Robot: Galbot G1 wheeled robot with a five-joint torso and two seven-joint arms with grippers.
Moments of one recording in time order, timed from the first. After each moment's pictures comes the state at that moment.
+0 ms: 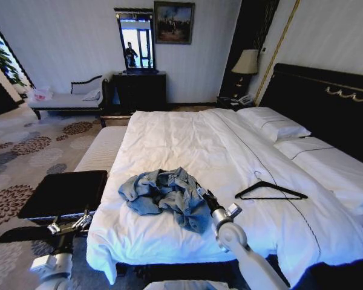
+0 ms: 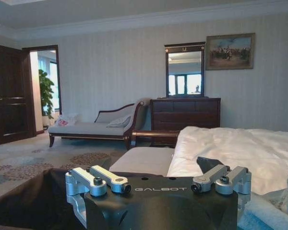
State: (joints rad) left arm 1.76 -1.45 -0.96 -2.05 -0.35 -0.15 0.04; right arm -1.28 1.10 0.21 2.01 1.12 -0.12 0.42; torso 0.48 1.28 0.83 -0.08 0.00
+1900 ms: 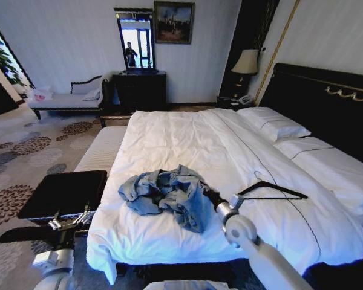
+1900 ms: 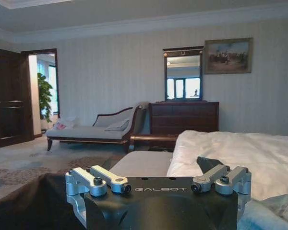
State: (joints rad) left arm 1.73 -1.44 -0.94 -2.04 -0.35 -0.16 0.04; right arm -1.29 1.01 0.25 2.11 0.98 -0.16 0.34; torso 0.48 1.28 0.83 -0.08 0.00
